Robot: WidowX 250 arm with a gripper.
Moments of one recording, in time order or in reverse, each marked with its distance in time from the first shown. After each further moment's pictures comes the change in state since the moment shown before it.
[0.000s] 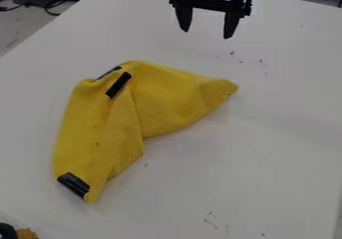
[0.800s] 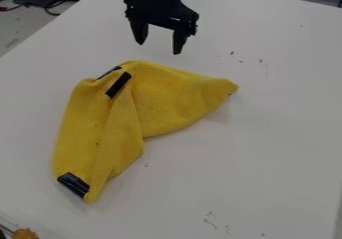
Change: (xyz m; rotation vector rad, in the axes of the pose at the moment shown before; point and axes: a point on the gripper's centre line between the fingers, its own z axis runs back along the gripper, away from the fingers) arm -0.013 0.078 -0.035 0.063 0.079 -0.060
